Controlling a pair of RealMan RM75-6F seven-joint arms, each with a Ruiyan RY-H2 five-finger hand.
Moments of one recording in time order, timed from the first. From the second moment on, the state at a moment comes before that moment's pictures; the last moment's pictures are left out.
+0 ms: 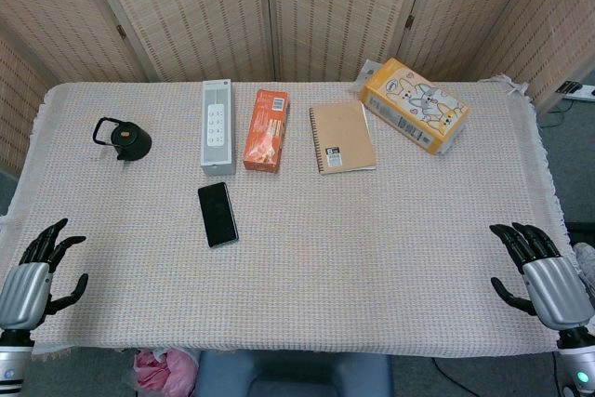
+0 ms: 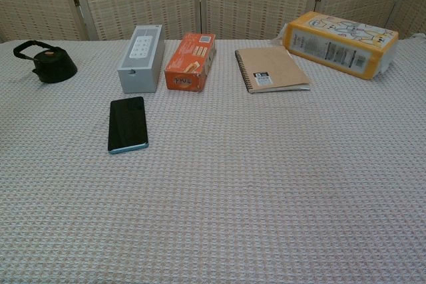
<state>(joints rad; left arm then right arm) -0.11 -1.13 -0.05 -1.68 1.49 1.46 -0.08 0.08 -1.05 -0.01 -1.58 -1.67 1.51 0.08</state>
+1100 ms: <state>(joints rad) -0.50 -1.12 -0.03 -1.45 1.91 1.24 -0.22 0.08 -1.01 -0.01 -1.65 -1.69 1.54 0.00</state>
